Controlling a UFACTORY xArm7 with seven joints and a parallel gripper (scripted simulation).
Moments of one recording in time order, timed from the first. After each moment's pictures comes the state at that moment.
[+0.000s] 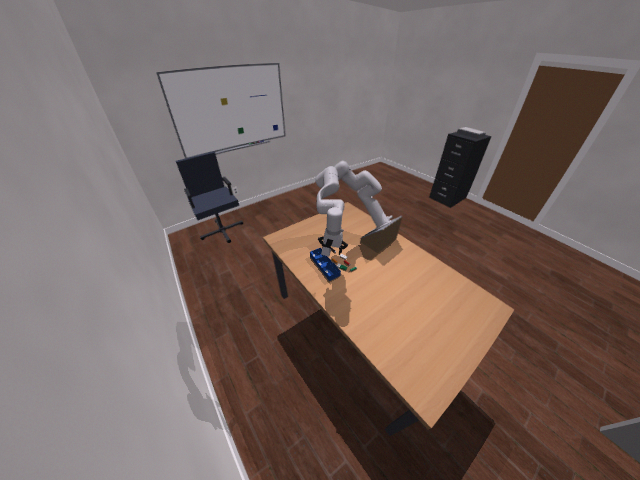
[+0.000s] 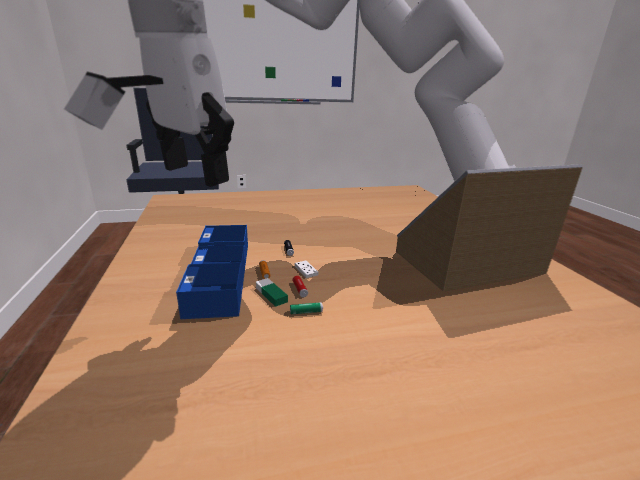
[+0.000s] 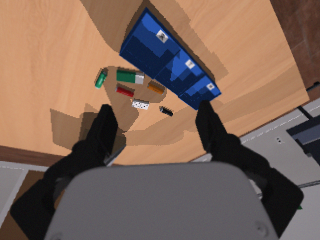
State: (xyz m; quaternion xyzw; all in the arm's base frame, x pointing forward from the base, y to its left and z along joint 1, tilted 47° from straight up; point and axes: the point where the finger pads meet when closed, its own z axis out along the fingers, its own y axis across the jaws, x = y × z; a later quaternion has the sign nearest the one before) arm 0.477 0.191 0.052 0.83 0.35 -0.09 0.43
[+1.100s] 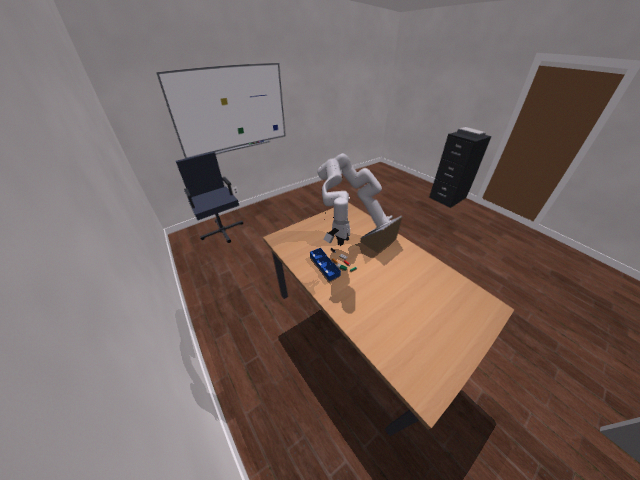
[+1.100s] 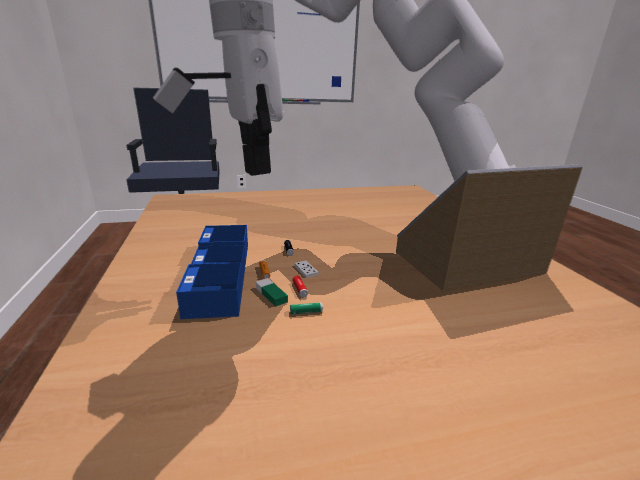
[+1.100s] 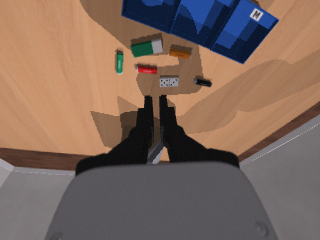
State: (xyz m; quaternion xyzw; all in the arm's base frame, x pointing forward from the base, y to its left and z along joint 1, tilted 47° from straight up) arm 0.398 0.163 0.068 0.90 0.18 0.00 0.39
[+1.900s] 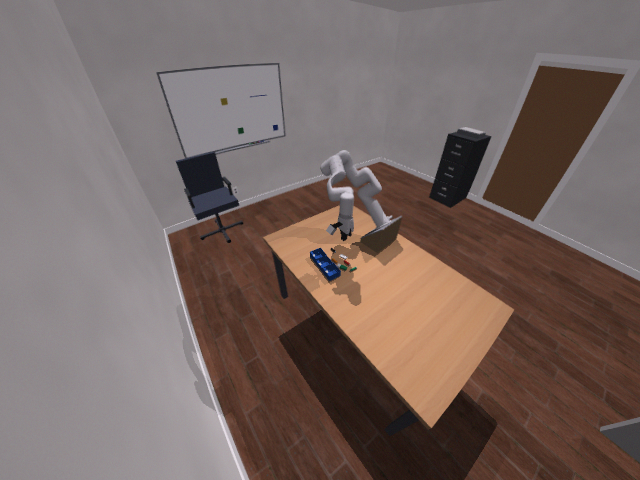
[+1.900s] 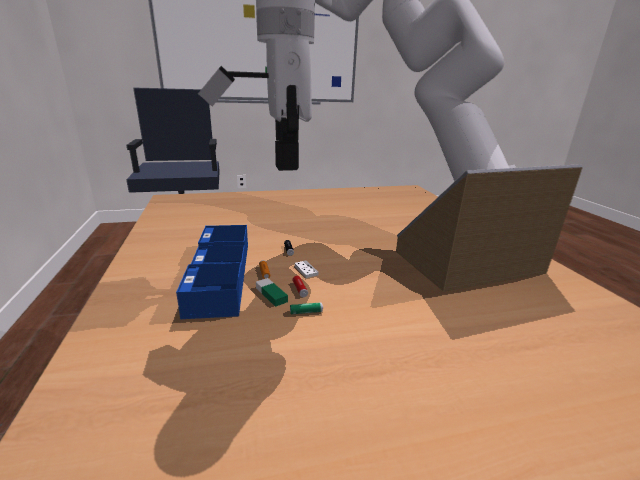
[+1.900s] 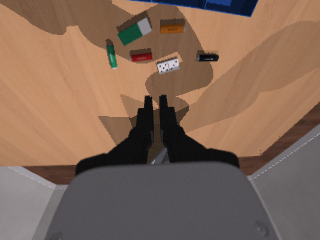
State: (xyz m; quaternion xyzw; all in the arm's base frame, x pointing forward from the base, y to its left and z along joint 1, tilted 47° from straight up) arm 0.355 0.139 0.080 0.91 0.09 0.07 0.39
